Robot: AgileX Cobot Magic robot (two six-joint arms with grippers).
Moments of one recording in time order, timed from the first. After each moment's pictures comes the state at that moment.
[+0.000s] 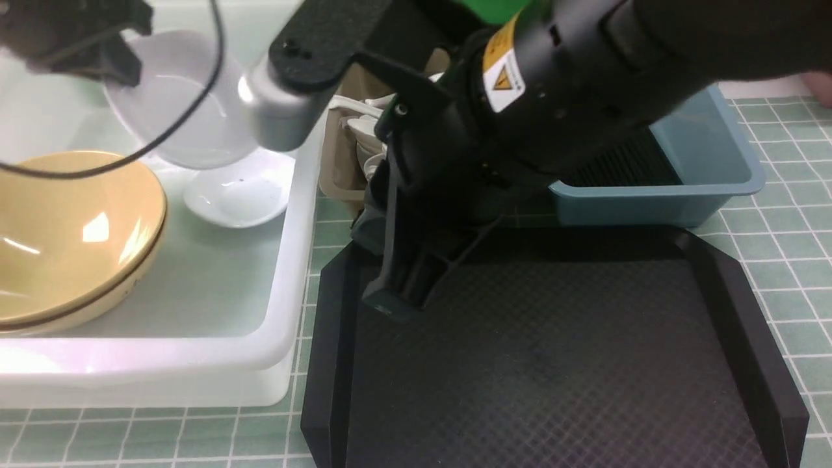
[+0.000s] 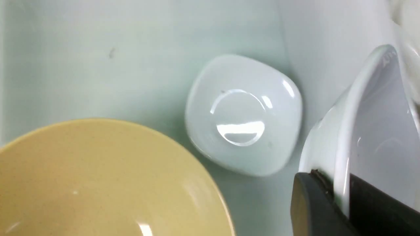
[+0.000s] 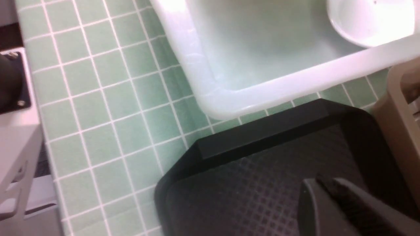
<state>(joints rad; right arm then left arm) 0.92 1.59 -1.67 0.06 1.05 -0.29 0.12 1.61 -1.56 -0.28 0.96 0.19</state>
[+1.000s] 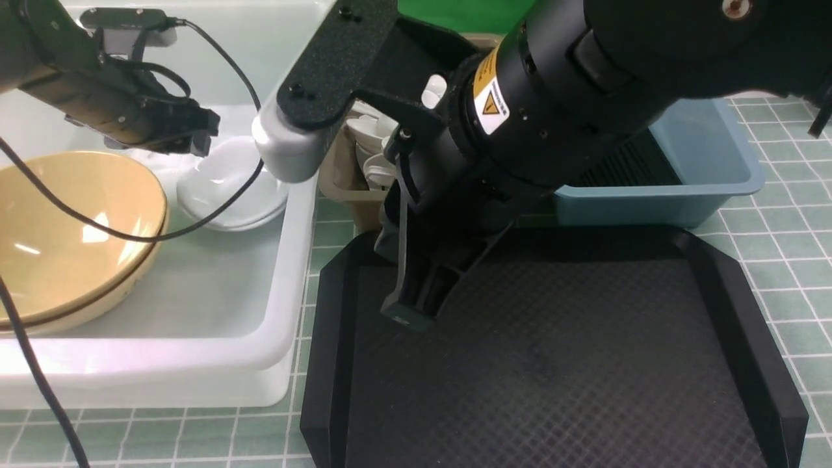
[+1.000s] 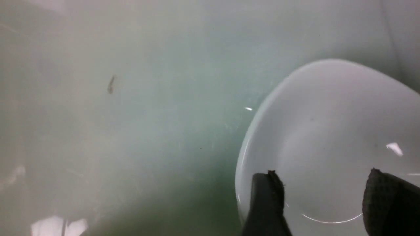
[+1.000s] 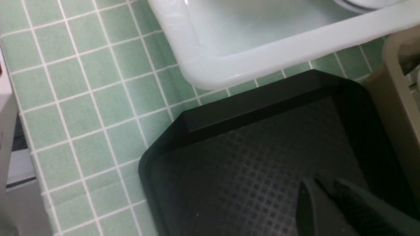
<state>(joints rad) 0.92 1.61 -1.67 0.00 1.12 -0.28 0.06 1.91 -1.52 -0.24 0.65 0.37</state>
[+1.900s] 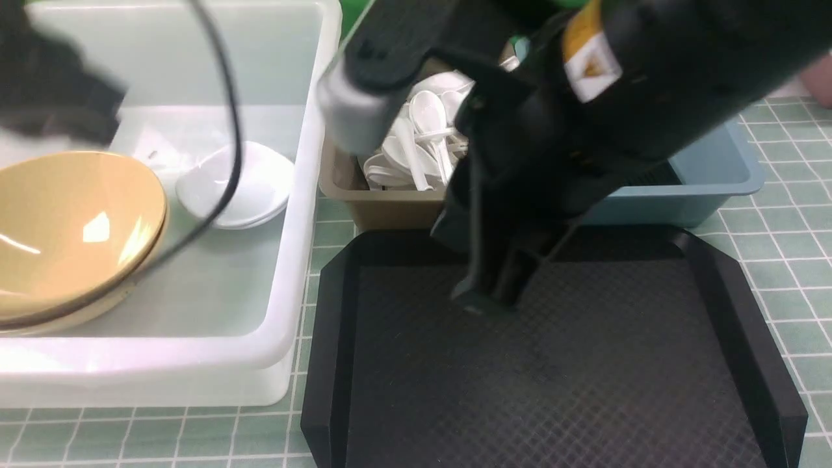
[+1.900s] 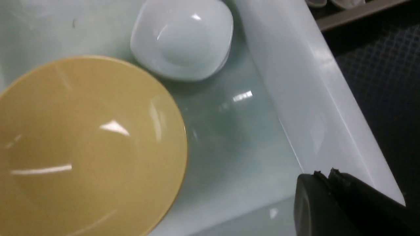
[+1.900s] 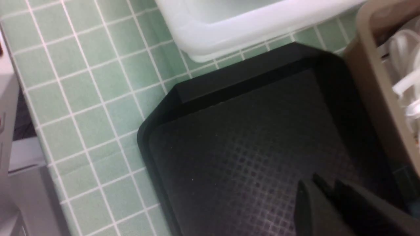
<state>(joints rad) 0.92 1.48 -1.65 -0.04 1.21 -0.24 -0.12 1.15 -1.34 -0.09 1.23 0.25</state>
